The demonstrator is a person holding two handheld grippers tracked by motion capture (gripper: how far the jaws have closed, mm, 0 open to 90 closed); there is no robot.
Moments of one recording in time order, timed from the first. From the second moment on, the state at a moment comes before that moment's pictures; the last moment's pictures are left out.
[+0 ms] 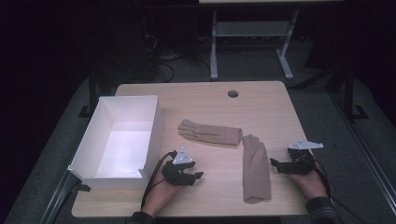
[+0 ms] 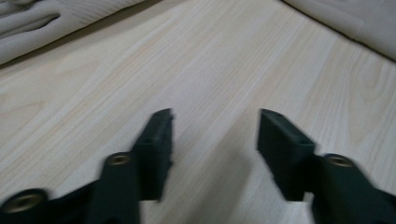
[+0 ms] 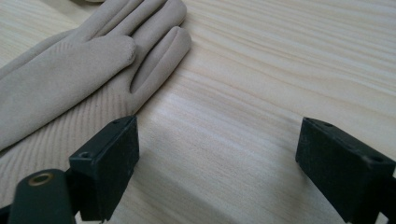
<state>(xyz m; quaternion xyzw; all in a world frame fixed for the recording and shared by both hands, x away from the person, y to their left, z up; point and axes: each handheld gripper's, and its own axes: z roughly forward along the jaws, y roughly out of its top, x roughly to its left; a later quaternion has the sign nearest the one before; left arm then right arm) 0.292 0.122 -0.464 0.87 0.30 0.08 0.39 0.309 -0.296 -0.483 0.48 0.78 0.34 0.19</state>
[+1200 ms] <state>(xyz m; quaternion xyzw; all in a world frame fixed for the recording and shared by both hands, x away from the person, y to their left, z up) 0.388 0.048 -0.437 0.87 0.27 0.09 0.40 0.311 -0.295 -0.483 0.50 0.78 0.34 0.20</state>
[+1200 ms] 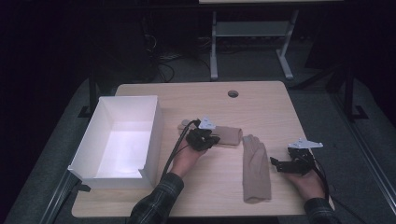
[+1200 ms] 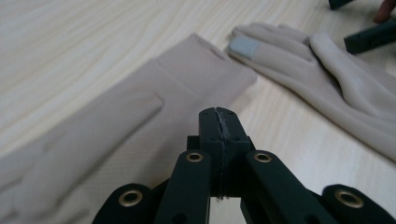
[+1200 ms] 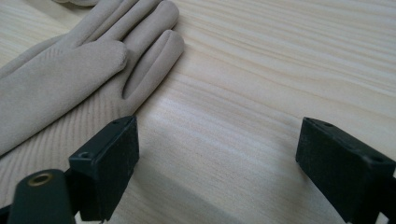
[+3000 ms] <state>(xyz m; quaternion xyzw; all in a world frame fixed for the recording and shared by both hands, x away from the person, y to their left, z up) 0.328 0.069 -0.465 0.89 0.26 0.03 0.38 0.312 -0.294 -0.483 0.49 0.78 0.34 0.19</state>
